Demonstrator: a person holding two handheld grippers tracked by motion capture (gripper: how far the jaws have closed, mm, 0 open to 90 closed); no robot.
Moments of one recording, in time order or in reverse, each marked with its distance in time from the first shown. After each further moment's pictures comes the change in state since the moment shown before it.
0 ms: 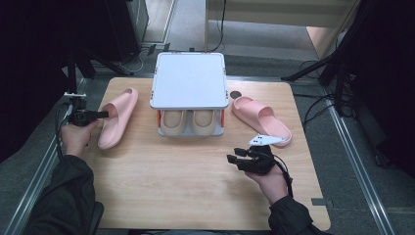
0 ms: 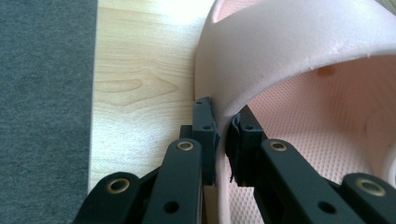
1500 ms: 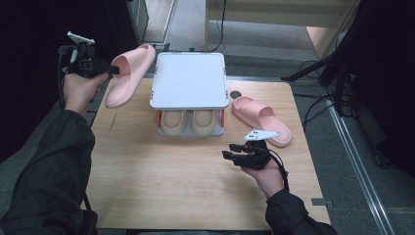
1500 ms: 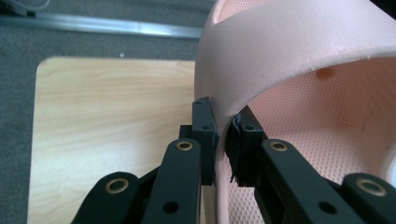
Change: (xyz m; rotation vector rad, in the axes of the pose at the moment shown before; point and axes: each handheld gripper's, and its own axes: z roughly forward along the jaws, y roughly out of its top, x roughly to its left) left arm -0.123 0.131 -0.062 -0.016 -0.052 0.070; right arm -0.001 0.014 0.010 -0.011 0.052 -0.018
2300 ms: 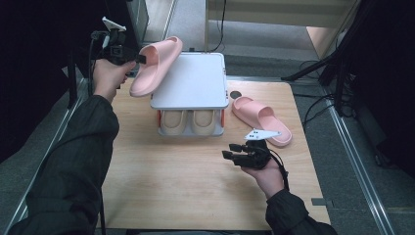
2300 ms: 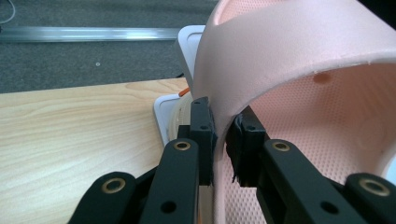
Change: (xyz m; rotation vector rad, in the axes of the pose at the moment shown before) left arm -0.067 0.033 0.039 0.035 -0.033 0.075; right arm -0.001 0.000 0.000 -0.006 0.007 0.003
